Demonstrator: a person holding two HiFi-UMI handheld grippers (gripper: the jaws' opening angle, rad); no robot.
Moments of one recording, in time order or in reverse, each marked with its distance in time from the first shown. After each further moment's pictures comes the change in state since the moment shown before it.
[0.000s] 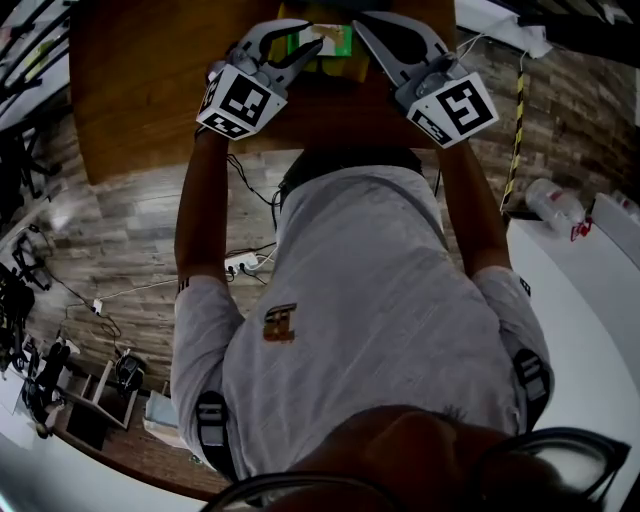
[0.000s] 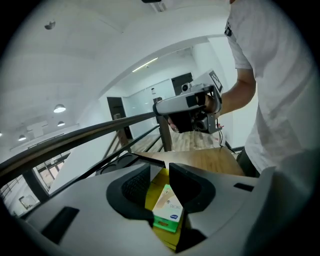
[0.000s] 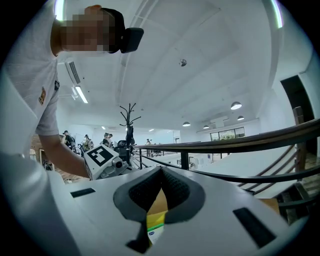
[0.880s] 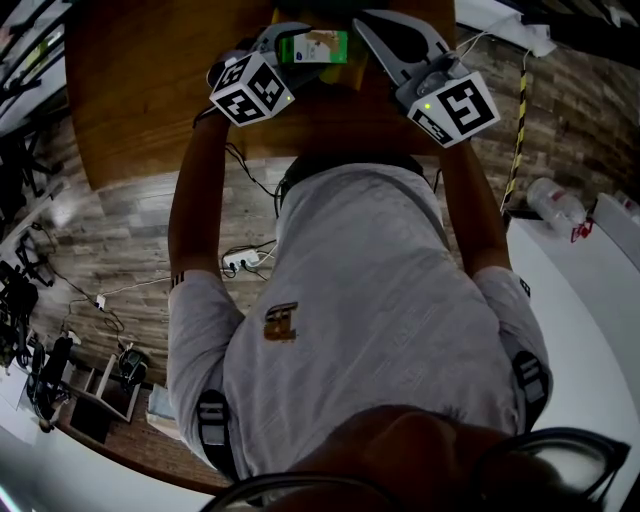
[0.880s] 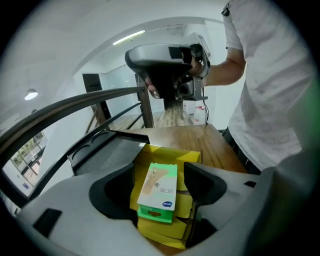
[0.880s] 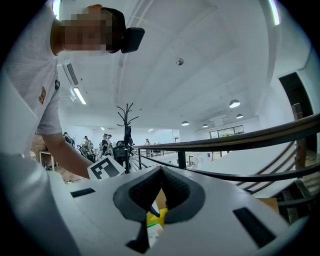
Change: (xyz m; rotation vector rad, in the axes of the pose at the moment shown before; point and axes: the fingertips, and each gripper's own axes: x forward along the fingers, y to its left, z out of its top) left arm 0.057 -0.017 -0.060 0.055 0.256 -0.248; right arm 0.005 -0.040 -0.009 0.020 0.004 -0.003
